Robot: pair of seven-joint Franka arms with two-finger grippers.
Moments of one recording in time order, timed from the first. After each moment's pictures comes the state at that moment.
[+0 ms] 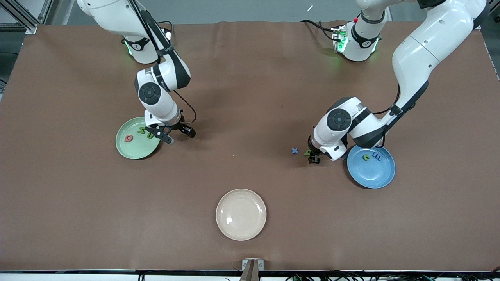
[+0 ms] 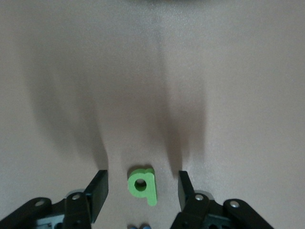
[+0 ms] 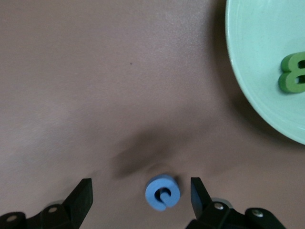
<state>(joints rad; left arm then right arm) 0.32 0.77 -0.81 -1.95 0.75 2.39 -2.37 0.55 0.33 -0.08 -2.35 0.14 2.66 0.91</state>
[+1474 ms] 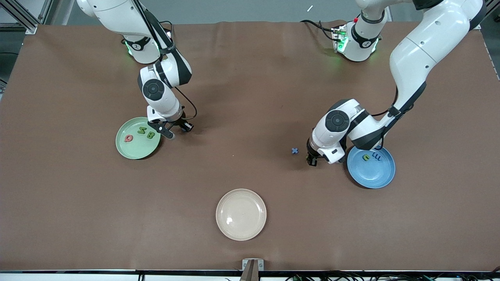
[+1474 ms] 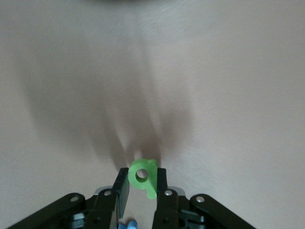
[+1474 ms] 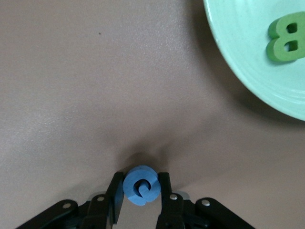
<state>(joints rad) 0.31 0.76 -0.81 -1.91 0.75 2.38 -2.25 0.58 0.31 -0.09 -2.43 0.14 2.70 0.95</state>
